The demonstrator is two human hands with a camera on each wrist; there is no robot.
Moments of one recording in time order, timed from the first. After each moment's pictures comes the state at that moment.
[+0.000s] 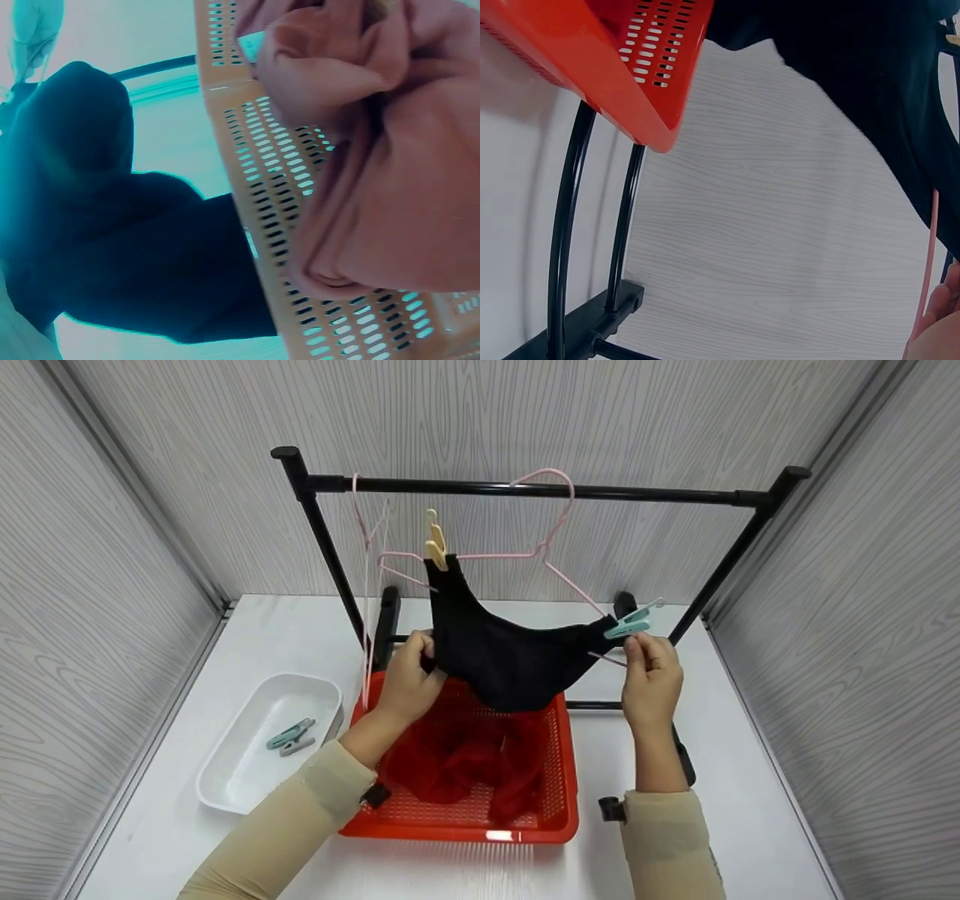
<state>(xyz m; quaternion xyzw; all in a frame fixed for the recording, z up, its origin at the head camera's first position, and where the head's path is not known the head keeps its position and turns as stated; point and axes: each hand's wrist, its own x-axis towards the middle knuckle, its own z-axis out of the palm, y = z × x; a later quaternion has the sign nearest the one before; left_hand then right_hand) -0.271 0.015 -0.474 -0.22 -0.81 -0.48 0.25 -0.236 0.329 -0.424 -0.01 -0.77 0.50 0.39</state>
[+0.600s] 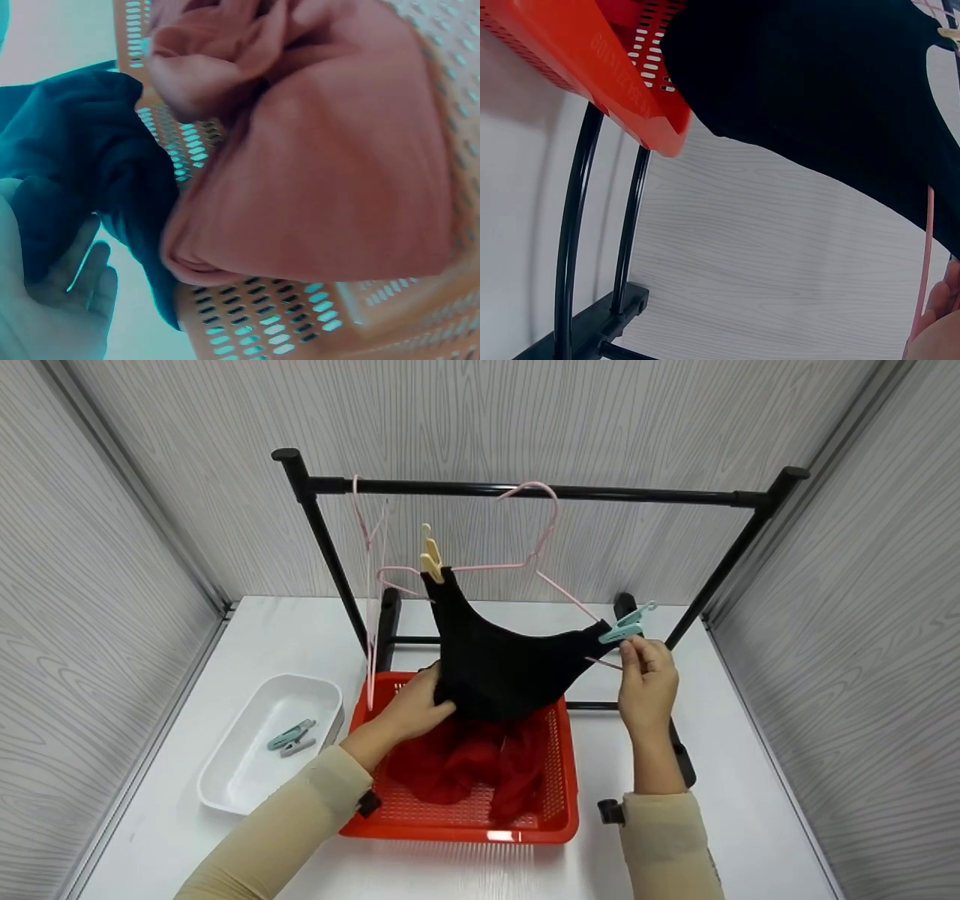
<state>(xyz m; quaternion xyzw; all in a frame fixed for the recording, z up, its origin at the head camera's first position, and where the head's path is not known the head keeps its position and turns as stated) -0.284 0.003 -0.521 -0.23 -0.91 -0.36 0.01 -0.228 0.315 -0.412 0.01 -0.78 0.49 0.39</state>
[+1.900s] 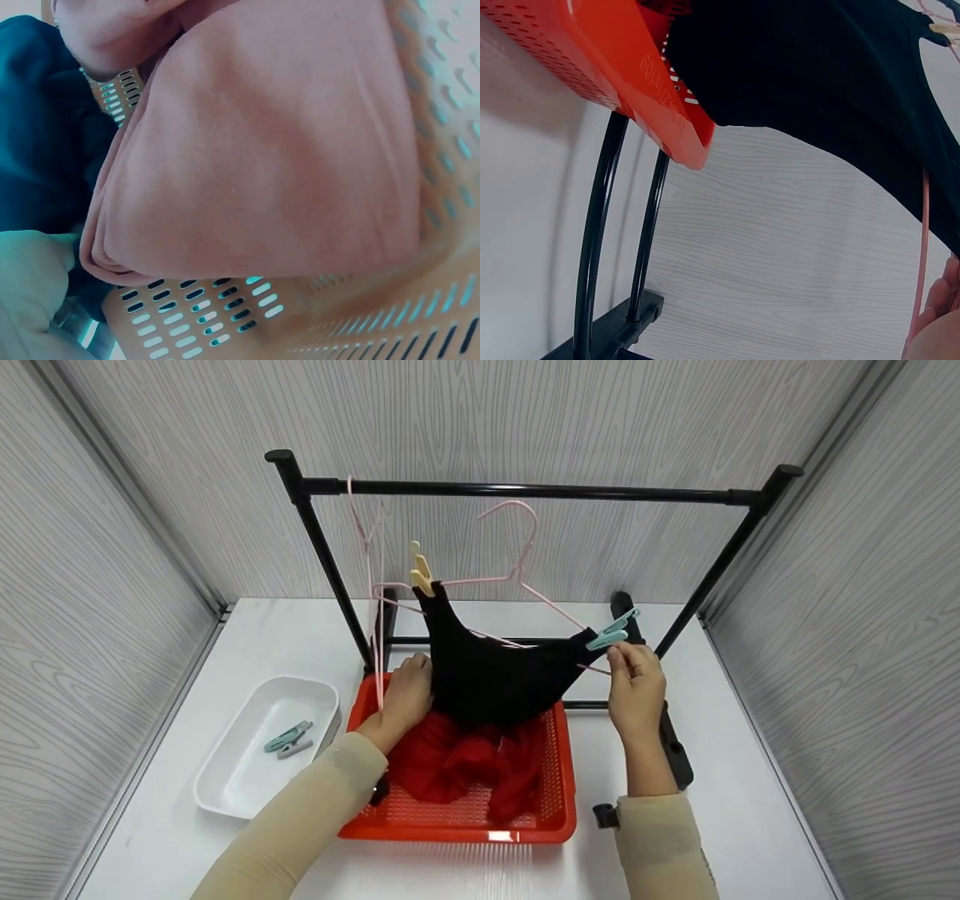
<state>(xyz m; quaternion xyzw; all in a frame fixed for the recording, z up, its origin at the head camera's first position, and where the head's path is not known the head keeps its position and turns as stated) -0.306 0.007 -0.542 -0.18 -0.95 -0.14 0.22 -0.222 0.307 -0.417 0.01 -0.81 0.46 0.37</state>
